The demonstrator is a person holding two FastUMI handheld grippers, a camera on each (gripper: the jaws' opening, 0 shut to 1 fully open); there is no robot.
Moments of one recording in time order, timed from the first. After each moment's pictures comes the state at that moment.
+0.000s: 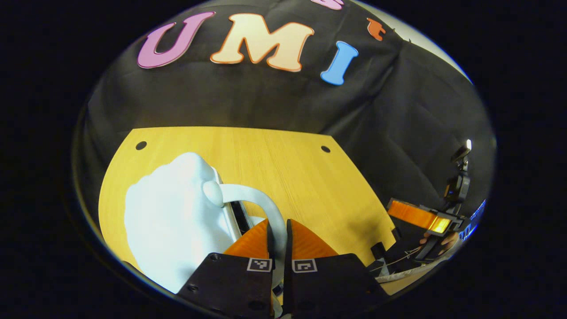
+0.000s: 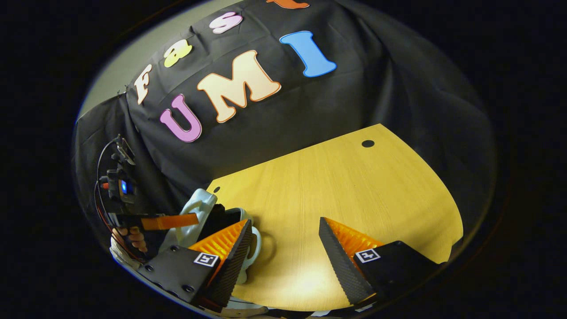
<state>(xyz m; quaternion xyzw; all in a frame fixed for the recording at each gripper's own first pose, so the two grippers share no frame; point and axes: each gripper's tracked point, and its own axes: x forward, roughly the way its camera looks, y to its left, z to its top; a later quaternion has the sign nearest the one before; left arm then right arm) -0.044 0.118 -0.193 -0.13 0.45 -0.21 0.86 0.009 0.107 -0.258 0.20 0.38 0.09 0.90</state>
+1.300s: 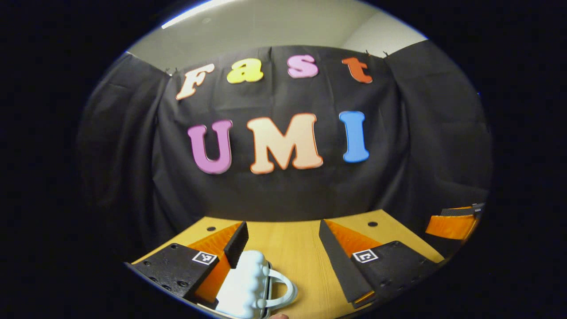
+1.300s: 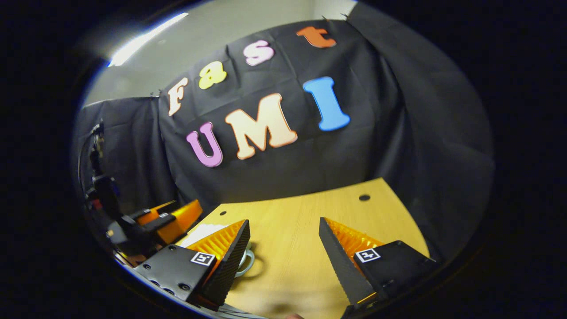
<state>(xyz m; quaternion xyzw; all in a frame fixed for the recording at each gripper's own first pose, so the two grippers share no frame) -0.043 0.091 0.007 0.03 0.08 0.04 1.00 0.027 0.042 -0.129 0.12 0.19 0.16 0.96</state>
